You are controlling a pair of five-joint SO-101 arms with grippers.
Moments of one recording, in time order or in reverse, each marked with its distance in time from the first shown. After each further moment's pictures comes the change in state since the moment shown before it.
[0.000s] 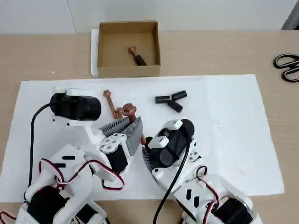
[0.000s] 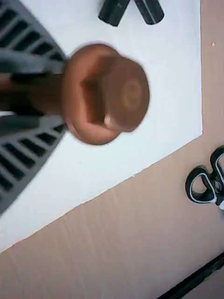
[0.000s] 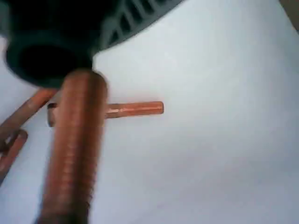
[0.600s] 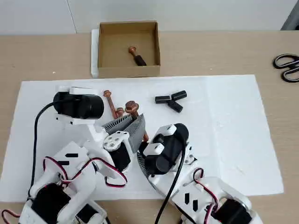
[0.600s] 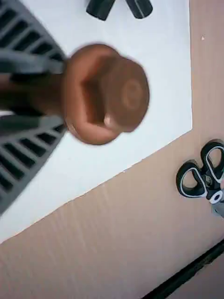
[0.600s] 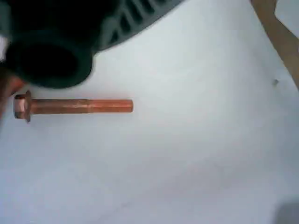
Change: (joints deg) left arm 0.0 0.4 1.7 -3.3 0.0; right arm -4.3 0.0 0.0 0.0 0.0
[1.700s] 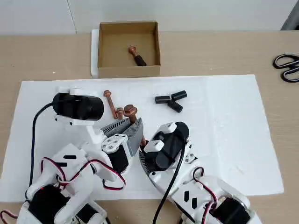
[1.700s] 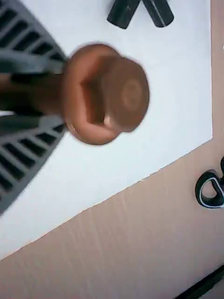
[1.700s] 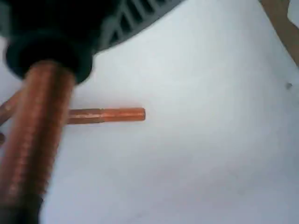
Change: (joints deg) left arm 0.0 0.0 -1.9 4.5 0.0; right arm 1.6 0.0 1.1 0.0 0.0
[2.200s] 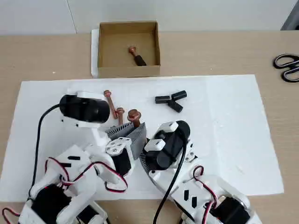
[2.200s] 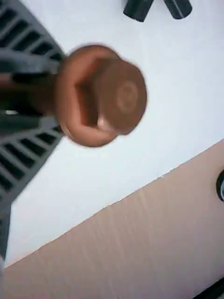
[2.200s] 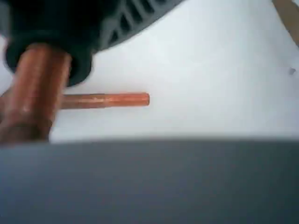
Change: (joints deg) left arm 3.0 -0.4 2.5 0.0 0.0; right arm 0.2 0.1 0.2 -2.5 0.0
